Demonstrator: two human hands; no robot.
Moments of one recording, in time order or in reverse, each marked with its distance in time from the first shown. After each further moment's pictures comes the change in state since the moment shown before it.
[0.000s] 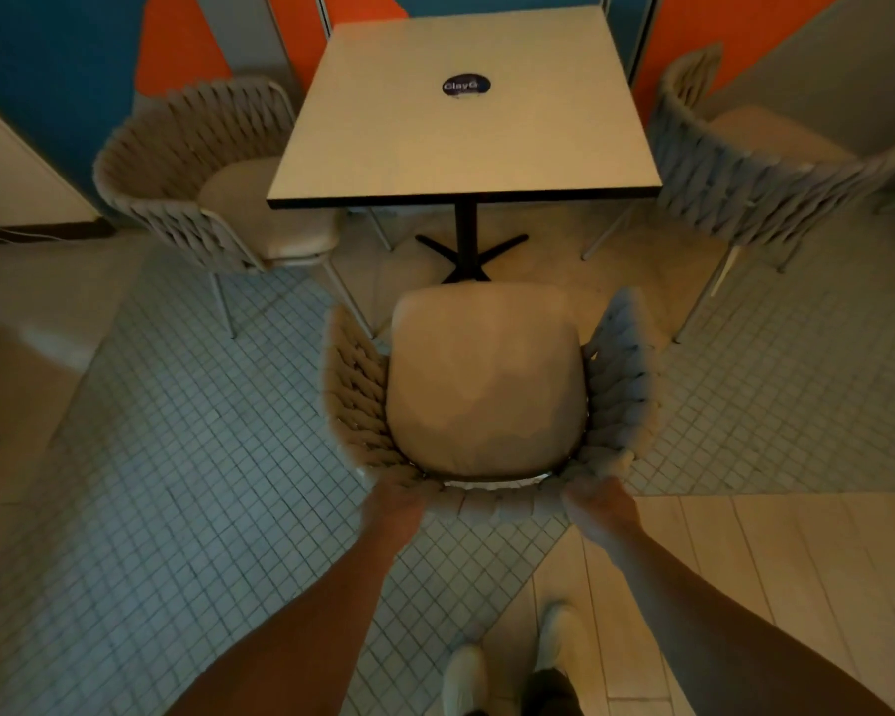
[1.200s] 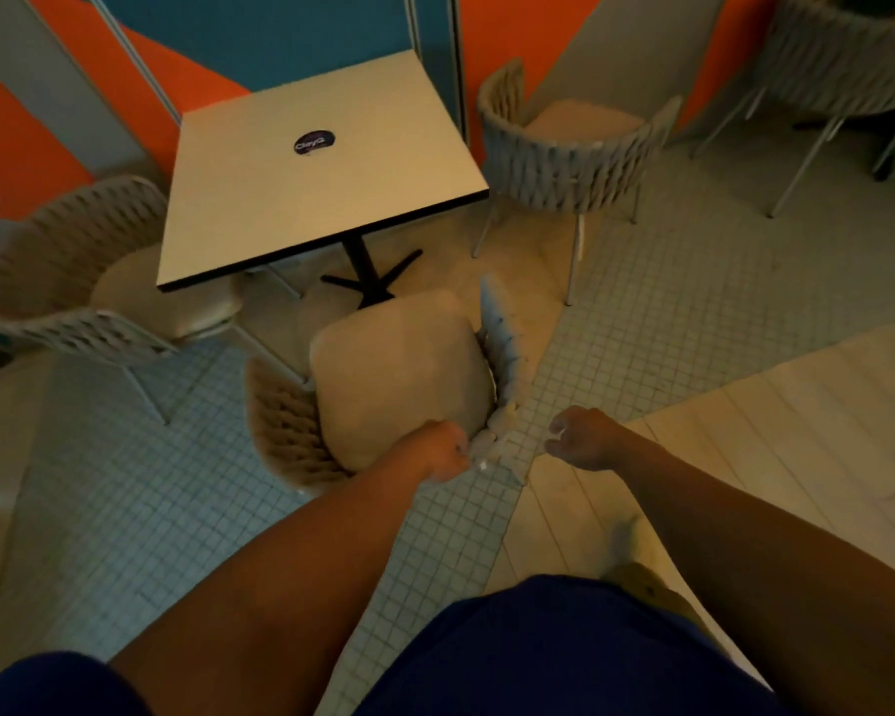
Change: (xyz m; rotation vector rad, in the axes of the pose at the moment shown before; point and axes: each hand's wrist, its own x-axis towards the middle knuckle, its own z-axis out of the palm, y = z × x) left_hand -0.083 0.143 0.078 1.039 -0.484 0.595; right_hand -0.055 0.070 -0.146 -0.479 -0.114 -0.360
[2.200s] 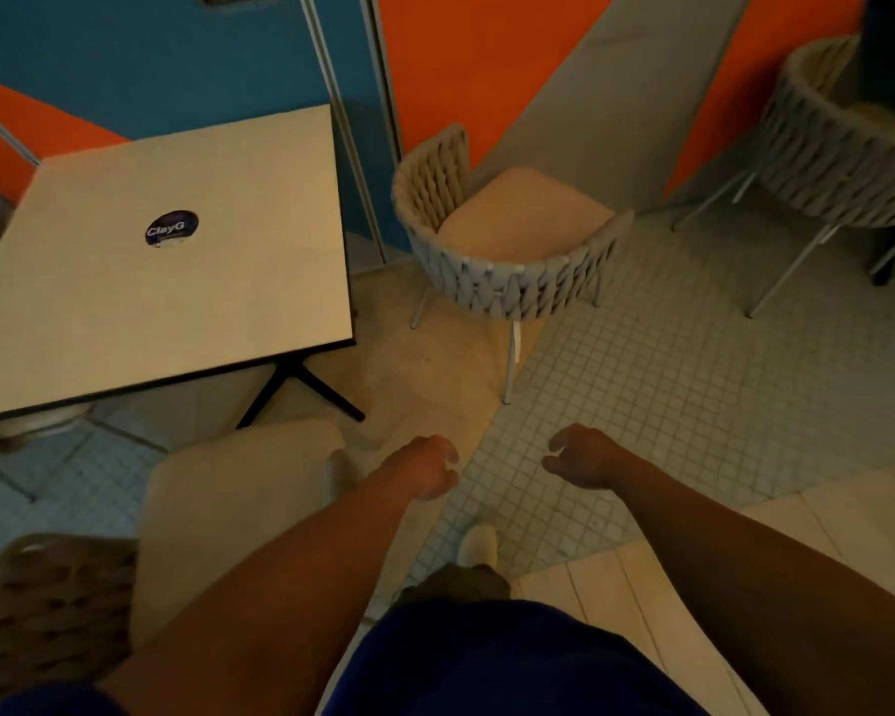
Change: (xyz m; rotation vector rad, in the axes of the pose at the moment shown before) left_hand 0.378 0.216 -0.222 -0.181 0.020 -0.130; right_hand 0.256 0.253 -0.361 -0.013 -0.043 0.047
